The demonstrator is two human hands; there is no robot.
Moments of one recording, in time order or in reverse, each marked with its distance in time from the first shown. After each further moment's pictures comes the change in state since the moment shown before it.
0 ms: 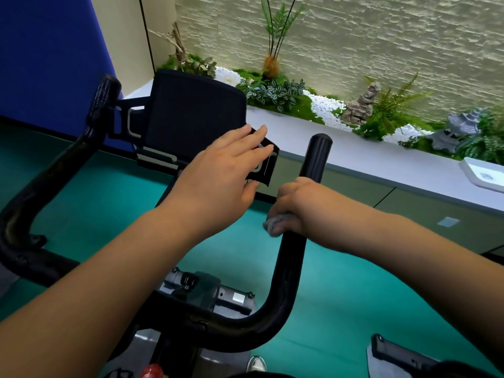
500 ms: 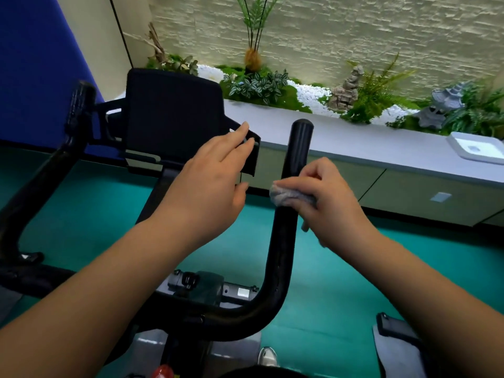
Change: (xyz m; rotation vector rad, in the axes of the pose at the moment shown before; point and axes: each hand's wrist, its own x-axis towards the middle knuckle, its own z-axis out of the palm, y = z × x) left_hand -0.012 0.013 0.004 -0.005 -0.045 -0.036; right_hand -0.040 0.003 0.040 0.399 0.612 0.212
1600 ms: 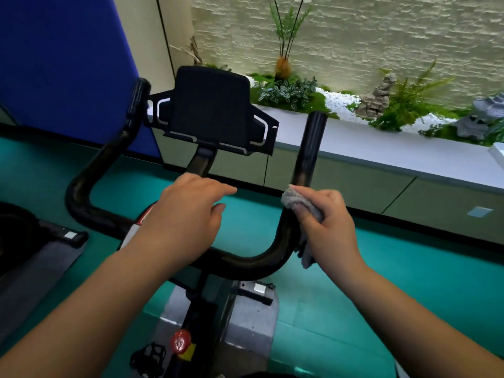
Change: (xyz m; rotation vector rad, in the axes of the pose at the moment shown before) left_hand -0.099 0.007 -0.025 0.038 -0.023 -0.195; right_hand -0.063 -0.034 0.032 0.477 0.196 0.306
